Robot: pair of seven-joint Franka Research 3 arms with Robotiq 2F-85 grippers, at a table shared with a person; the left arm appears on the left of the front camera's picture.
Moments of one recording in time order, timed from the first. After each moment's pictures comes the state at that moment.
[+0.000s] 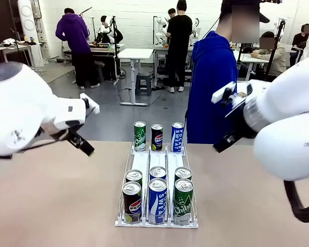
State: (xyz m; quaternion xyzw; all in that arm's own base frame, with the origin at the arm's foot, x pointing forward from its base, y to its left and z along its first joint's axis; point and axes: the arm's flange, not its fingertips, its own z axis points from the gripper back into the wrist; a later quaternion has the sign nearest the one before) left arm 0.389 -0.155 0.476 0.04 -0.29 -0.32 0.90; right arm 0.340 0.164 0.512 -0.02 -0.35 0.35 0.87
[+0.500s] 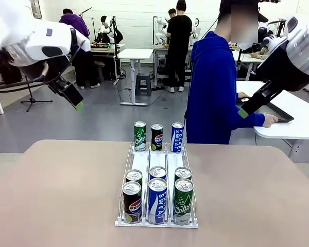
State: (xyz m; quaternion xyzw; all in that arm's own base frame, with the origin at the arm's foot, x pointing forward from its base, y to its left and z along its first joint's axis) left arm 0.344 -0.162 0.620 0.06 -0.31 -0.32 0.89; right arm 0.311 0.142 0.620 -0.04 -0.33 0.35 0.88
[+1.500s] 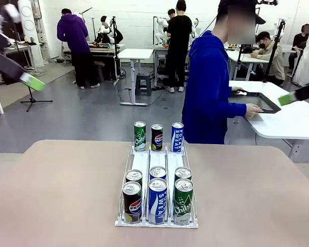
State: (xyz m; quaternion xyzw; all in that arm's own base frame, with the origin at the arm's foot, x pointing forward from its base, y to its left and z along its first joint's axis) left arm 0.358 0.004 0.643 -0.32 -0.29 -0.40 0.81; right arm 0.341 -0.039 0.602 0.23 -0.39 0.31 0.83
